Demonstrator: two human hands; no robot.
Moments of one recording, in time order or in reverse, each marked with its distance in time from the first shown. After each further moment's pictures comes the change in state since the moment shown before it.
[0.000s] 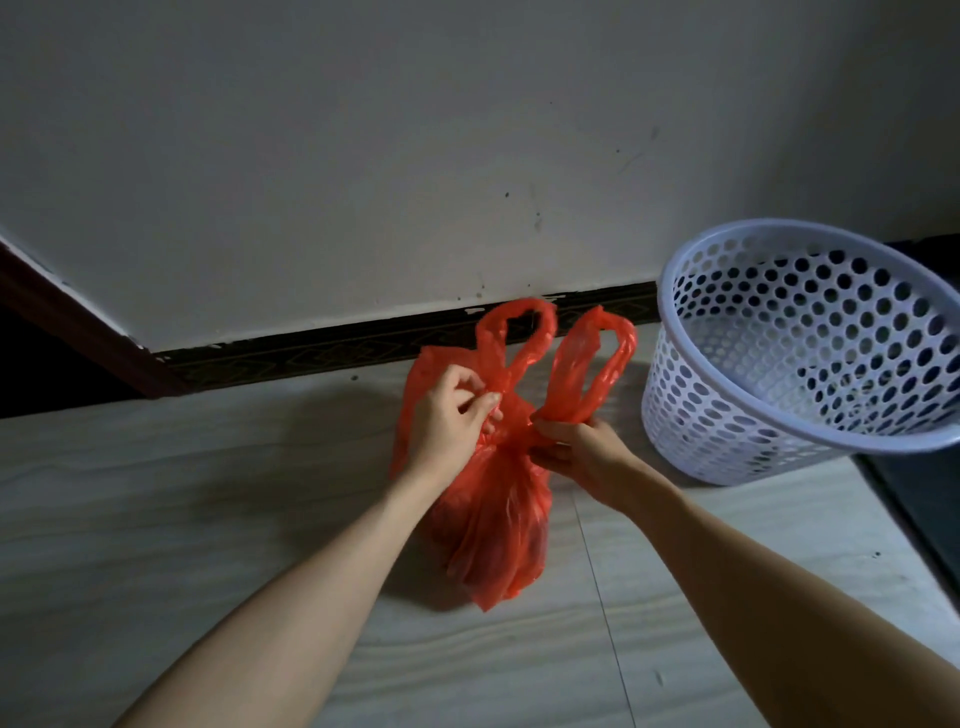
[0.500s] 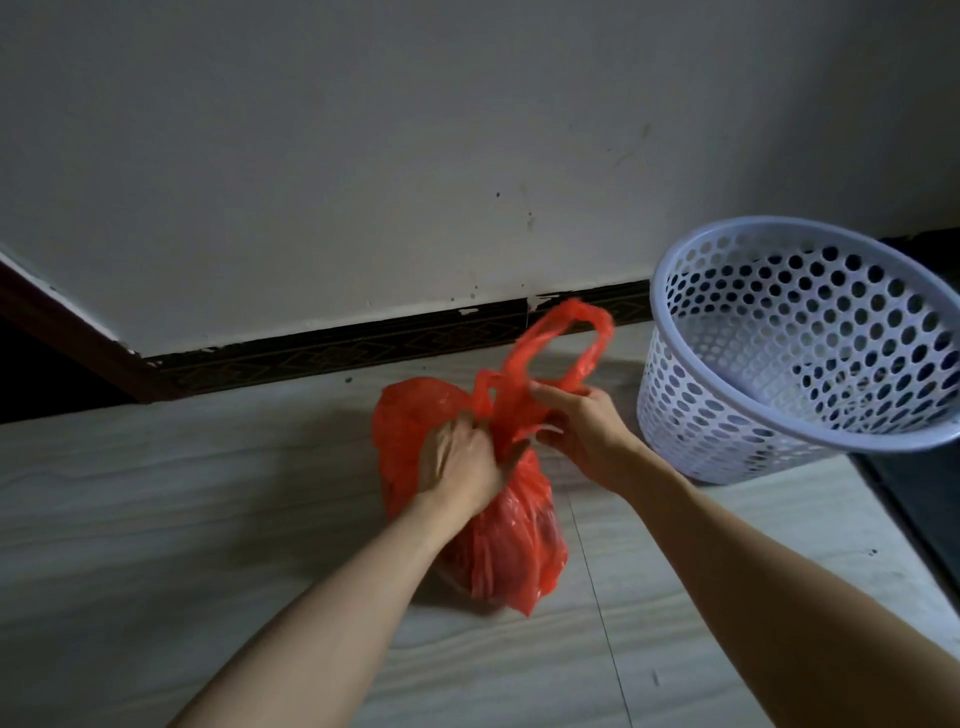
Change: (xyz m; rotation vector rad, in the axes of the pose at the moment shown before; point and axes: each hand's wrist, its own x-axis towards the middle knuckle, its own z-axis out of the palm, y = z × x) left_hand -0.019 0.003 0.021 1.085 -0.268 0.017; right_hand -0.005 -0.025 0.005 -0.007 -0.038 -0.159
